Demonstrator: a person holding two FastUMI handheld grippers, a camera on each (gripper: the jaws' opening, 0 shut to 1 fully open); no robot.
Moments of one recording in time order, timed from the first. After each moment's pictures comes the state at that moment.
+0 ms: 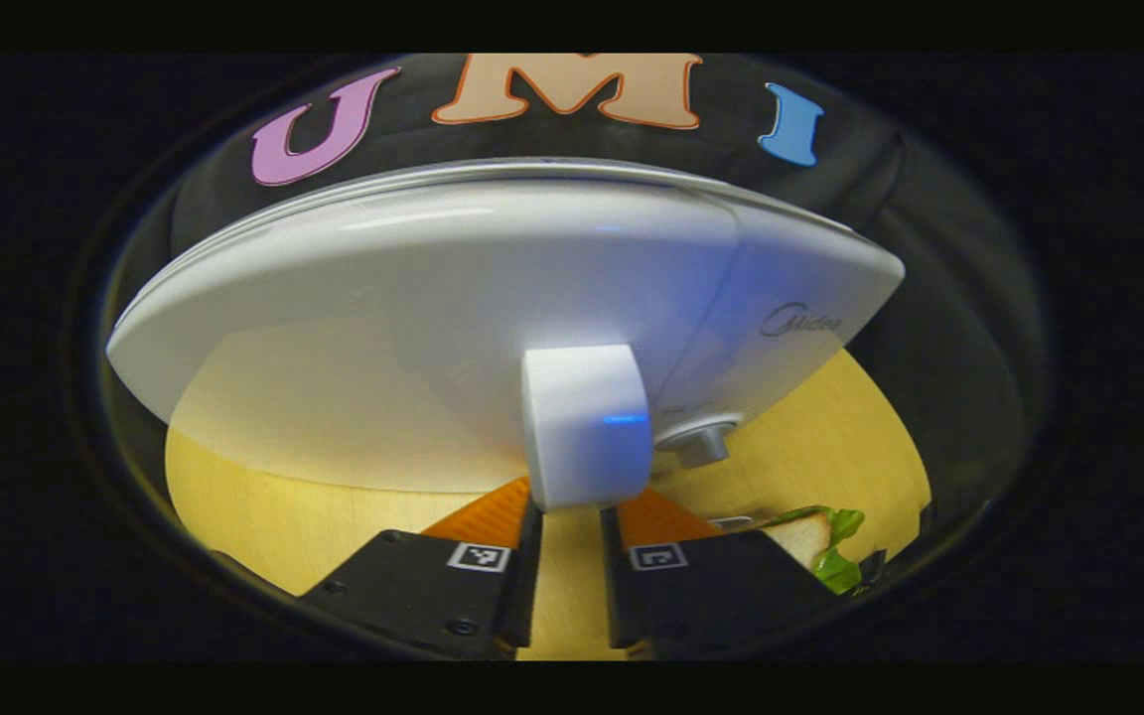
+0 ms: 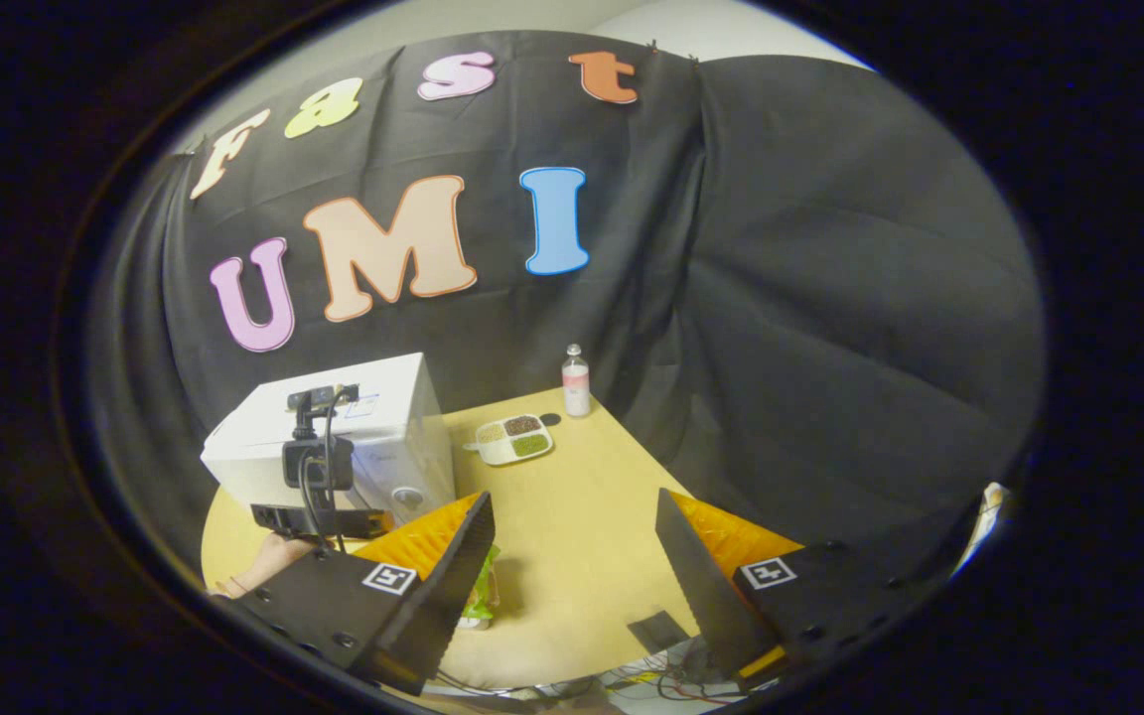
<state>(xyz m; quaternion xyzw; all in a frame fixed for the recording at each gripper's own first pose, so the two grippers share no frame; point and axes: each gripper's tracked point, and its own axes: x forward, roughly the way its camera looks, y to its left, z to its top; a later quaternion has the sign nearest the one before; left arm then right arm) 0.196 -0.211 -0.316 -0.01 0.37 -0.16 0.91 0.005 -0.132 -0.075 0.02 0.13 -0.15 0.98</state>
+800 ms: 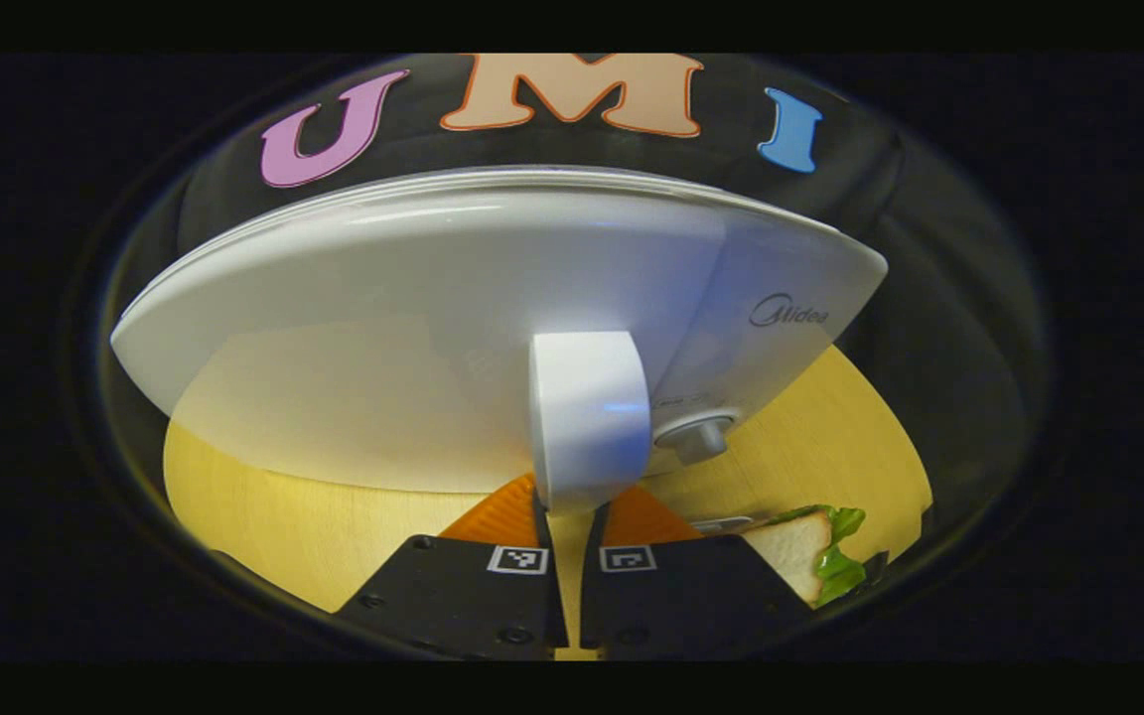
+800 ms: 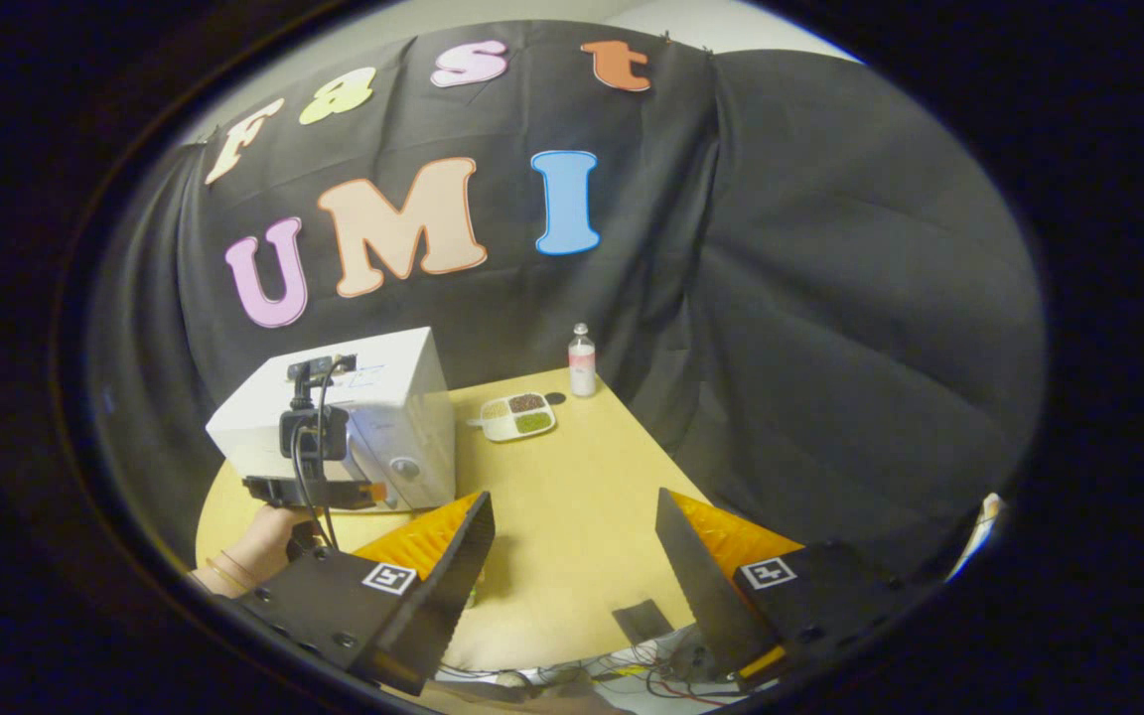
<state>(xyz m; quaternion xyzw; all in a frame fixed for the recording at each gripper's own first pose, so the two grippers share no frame) 0.190 -0.208 -0.313 -0.03 0.36 -0.14 0.92 -0.012 -0.148 -0.096 0.01 0.16 -0.12 0.98</state>
